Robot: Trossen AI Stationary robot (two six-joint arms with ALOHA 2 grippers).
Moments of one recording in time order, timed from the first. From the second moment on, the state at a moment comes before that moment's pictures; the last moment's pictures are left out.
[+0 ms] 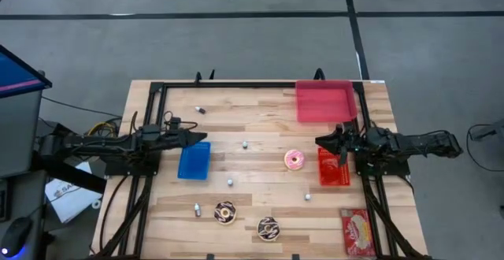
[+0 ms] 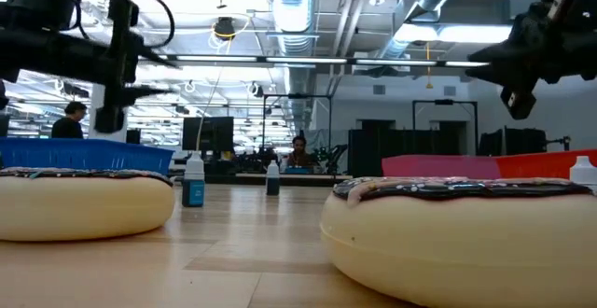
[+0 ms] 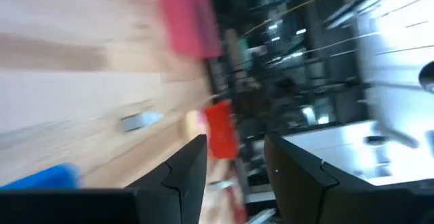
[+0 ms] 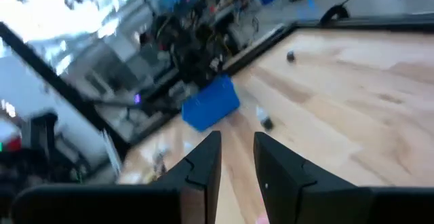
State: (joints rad) left arm 0.13 0.50 0.01 0.44 -0.15 -1.29; right arm 0.07 0.08 0.06 -0.04 0.24 0.64
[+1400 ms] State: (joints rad) left arm 0.37 1.13 1.31 -0.73 -0.49 0.18; right arm 0.07 0.08 0.06 0.48 0.37 0.79
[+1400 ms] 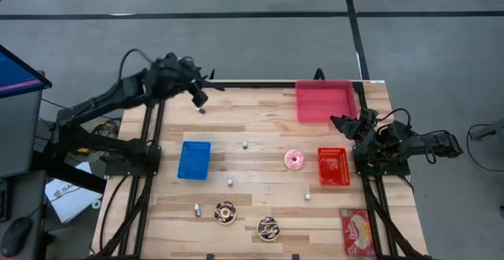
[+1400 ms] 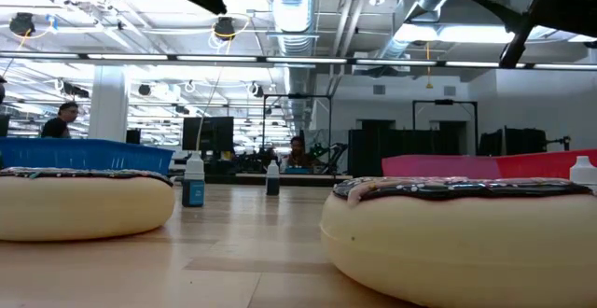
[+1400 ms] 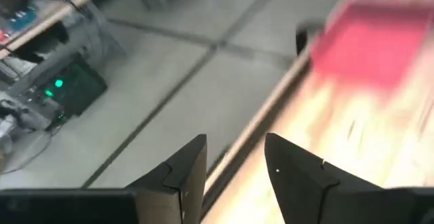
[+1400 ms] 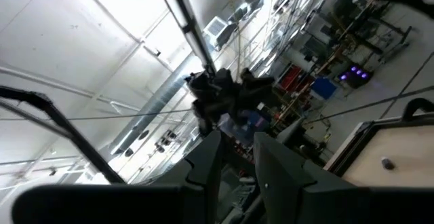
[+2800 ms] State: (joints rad) left arm 0.71 1.74 1.28 -0.97 -0.20 0.84; right arm 0.08 0.08 0.06 0.50 0.45 0.77
